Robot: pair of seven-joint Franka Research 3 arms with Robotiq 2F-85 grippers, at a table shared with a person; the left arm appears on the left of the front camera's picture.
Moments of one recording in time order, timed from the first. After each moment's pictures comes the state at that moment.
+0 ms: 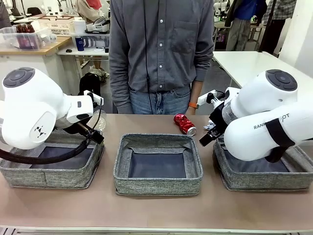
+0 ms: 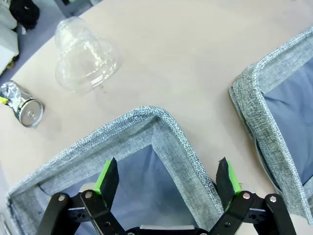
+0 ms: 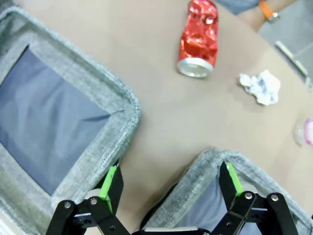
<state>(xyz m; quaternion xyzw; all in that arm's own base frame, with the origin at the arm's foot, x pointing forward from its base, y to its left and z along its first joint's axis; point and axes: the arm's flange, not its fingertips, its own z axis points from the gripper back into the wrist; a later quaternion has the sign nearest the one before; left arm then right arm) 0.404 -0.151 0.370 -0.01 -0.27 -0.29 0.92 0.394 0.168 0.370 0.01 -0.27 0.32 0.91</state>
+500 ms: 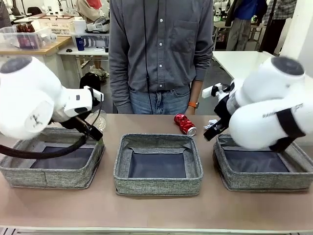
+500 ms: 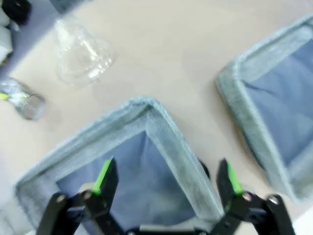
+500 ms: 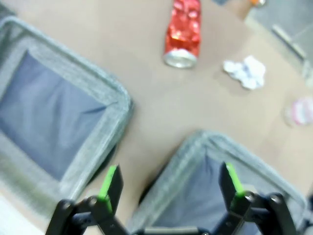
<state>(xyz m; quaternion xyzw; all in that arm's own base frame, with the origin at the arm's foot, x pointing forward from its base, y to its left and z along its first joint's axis) 0.392 -0.148 0.421 -0.03 -0.23 -0.30 0.92 0.388 0.156 0.428 0.01 -0.24 0.28 0.93</state>
